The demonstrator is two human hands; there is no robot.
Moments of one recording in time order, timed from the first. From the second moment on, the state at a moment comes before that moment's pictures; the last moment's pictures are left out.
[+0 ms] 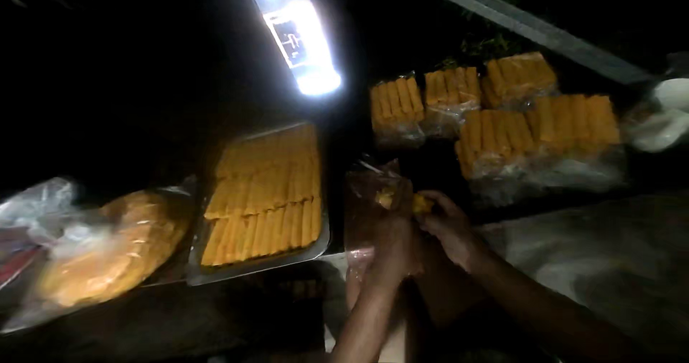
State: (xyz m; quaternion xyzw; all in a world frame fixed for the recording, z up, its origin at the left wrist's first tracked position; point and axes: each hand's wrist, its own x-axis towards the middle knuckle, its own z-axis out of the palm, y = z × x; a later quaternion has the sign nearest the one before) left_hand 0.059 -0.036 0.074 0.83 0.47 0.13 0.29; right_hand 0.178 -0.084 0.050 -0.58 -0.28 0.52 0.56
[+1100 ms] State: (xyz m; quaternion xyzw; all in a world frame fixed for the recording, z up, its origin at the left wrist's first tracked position) left_hand 0.003 -0.010 0.061 0.76 0.51 0.30 0.26; right_hand 0.205 -0.098 0.017 -0.61 -0.64 0.23 0.41
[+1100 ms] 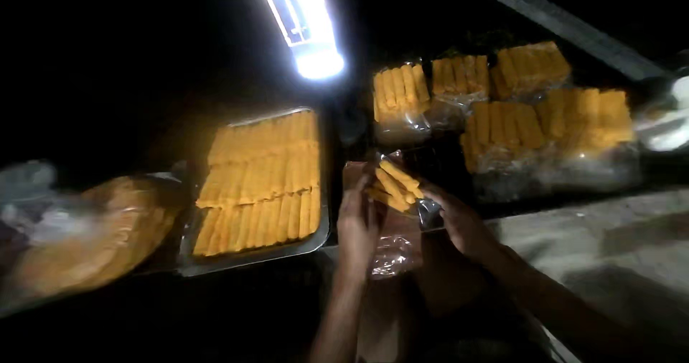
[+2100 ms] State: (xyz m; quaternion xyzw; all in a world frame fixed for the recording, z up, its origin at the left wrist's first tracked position) left_hand 0.037 0.061 0.074 0.69 0.63 0.09 0.34; right_hand 0.189 -0.066 0.008 -0.65 -0.62 0.20 0.38
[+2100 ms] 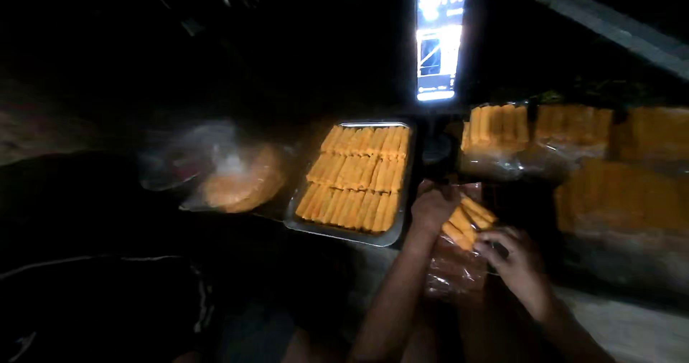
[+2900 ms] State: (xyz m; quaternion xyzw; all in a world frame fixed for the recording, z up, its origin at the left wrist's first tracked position) left_hand 0.022 0.066 0.049 0.71 0.49 0.22 0.45; right_hand 0.197 -0.067 0.019 -0.66 -0.58 0.28 0.39
